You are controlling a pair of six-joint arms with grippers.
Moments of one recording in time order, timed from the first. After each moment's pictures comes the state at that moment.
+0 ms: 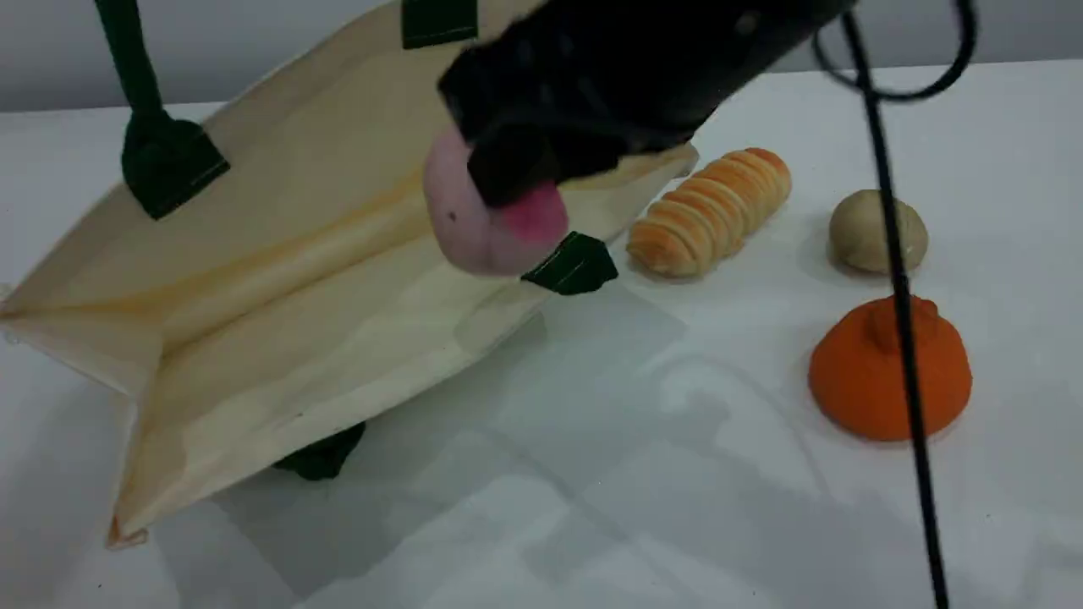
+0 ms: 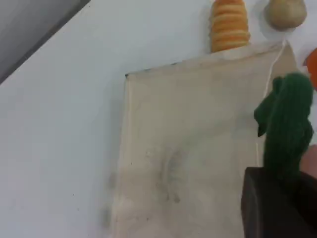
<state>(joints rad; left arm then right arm) -0.22 1.60 -1.70 -0.37 1.22 0.64 0.88 1.70 -0.94 0.89 0.23 -0.72</state>
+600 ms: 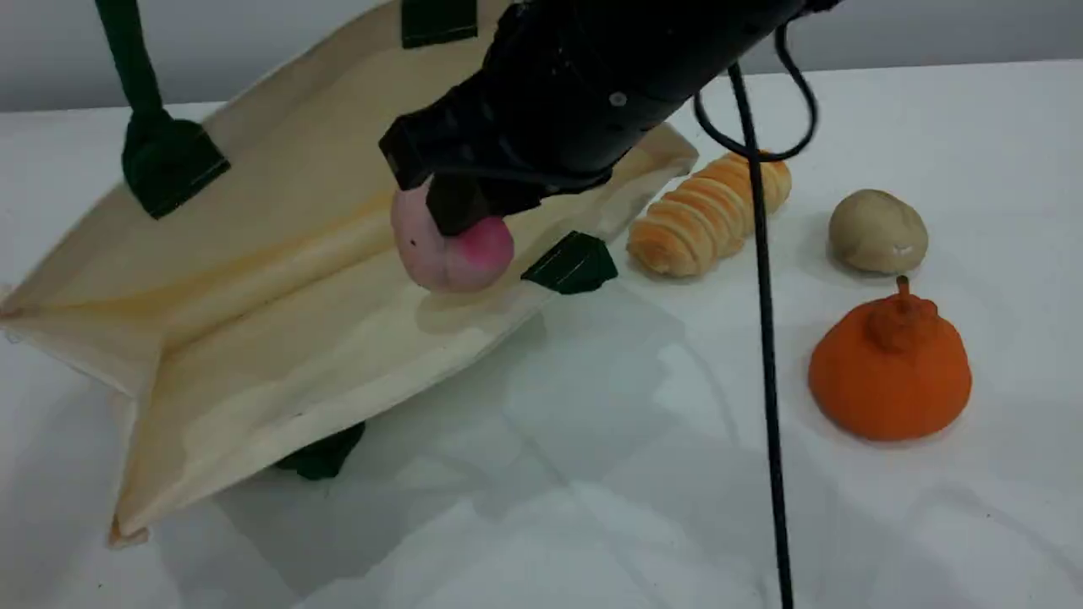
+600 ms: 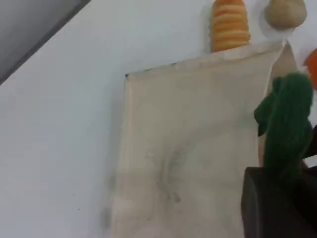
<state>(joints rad) -0.22 1.60 -1.70 -0.37 1.22 0.64 0.88 1.89 -1.08 1.00 0.20 -0.82</state>
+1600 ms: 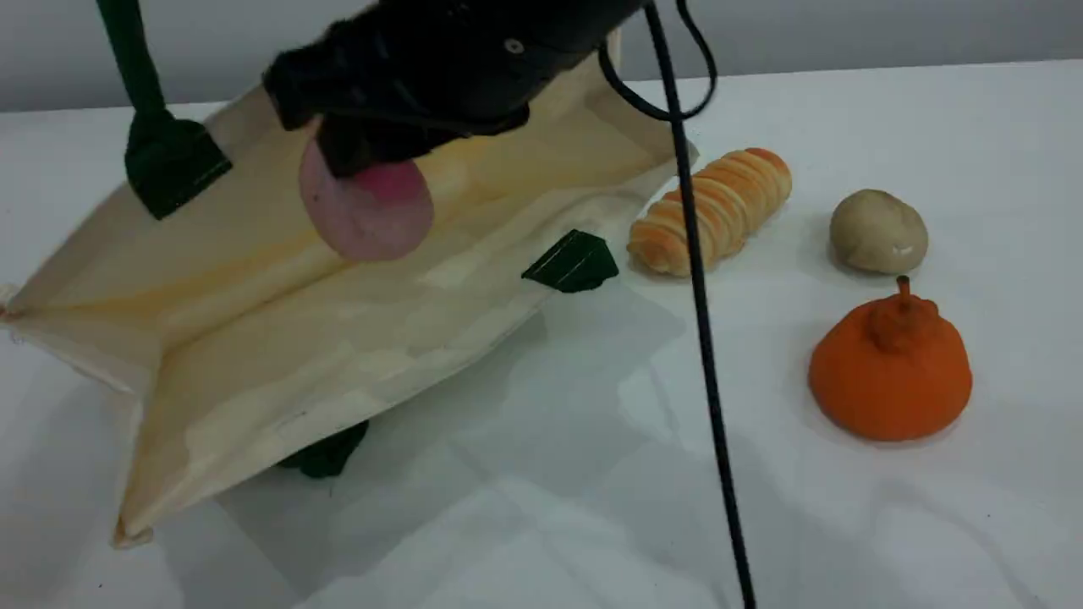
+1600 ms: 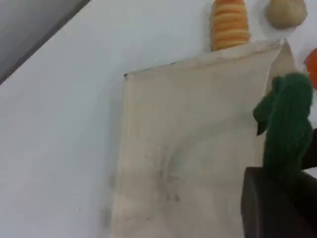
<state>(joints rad) -0.22 1.60 -1.70 -0.37 1.22 0.64 0.94 1.91 -1.18 1.06 0.15 -0.88</state>
